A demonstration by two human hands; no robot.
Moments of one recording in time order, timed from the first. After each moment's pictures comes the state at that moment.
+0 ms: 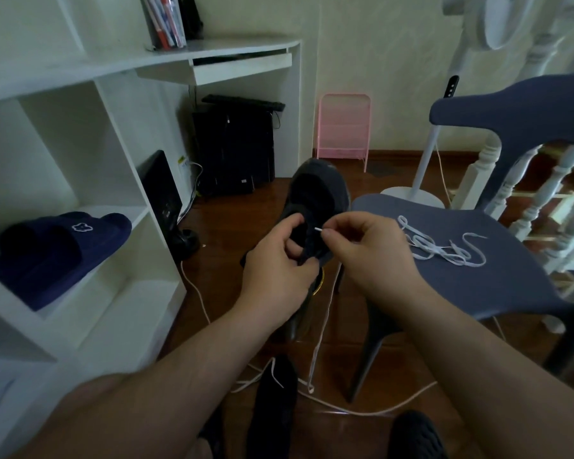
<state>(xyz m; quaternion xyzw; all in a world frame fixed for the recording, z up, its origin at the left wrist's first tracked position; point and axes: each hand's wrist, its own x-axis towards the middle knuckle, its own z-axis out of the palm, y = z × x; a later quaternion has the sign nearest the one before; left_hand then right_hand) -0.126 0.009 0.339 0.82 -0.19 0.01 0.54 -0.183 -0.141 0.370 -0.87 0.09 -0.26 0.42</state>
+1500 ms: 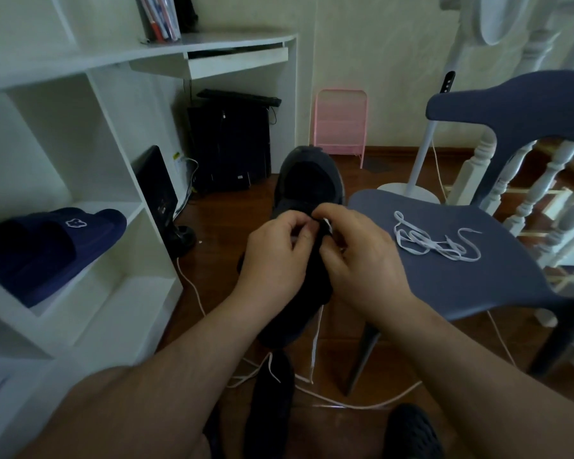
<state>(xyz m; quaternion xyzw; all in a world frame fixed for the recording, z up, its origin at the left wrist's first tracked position) -0.130 0.010 0.361 0.82 -0.26 0.04 0.50 -0.191 -0.129 0.357 -0.91 0.00 -0.32 0.26</state>
